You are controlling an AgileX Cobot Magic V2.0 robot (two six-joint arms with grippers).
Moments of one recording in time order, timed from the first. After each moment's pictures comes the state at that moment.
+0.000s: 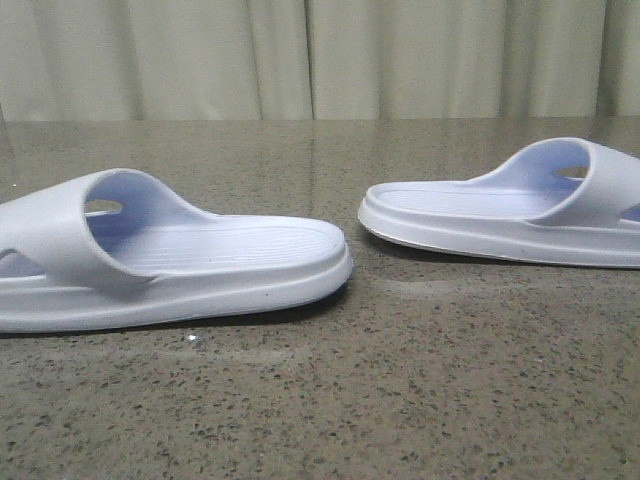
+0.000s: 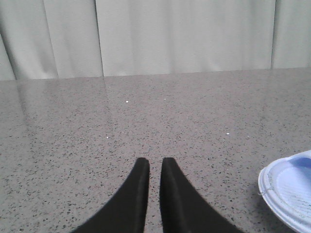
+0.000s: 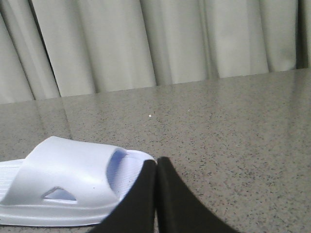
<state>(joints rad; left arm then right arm) -0.04 0.00 0.00 -0.04 0.12 0.09 0.00 -0.01 0.01 0.00 0.04 0.09</state>
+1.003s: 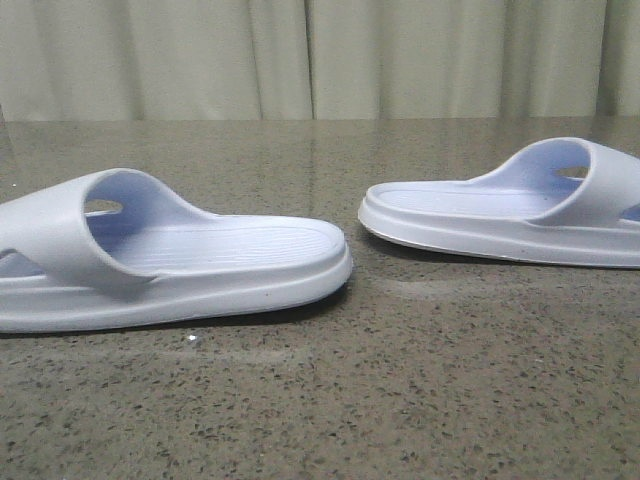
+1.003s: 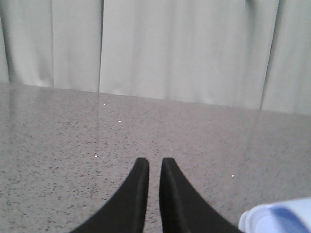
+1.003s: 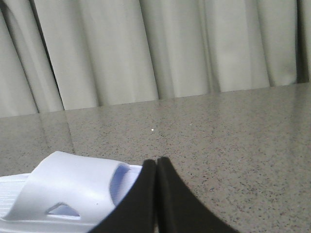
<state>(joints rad) -0.04 0.00 0.00 -0.26 0.02 0.09 0.00 -0.01 0.01 0.00 -0.01 0.09</state>
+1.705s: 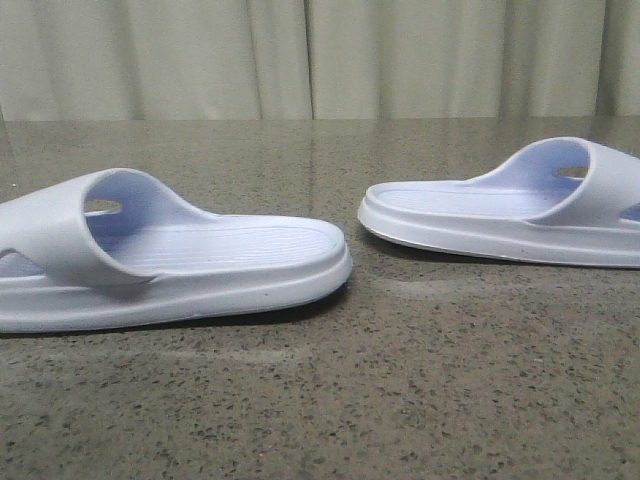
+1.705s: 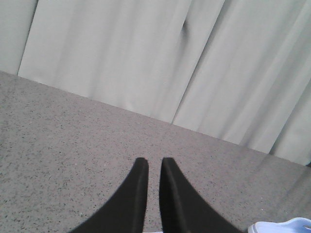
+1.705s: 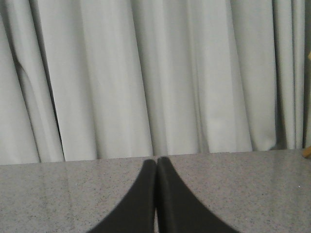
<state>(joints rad) -0.04 0.15 -0.45 -0.53 0.44 0.09 0.00 0.08 -0.46 -0.07 0.31 0.09</state>
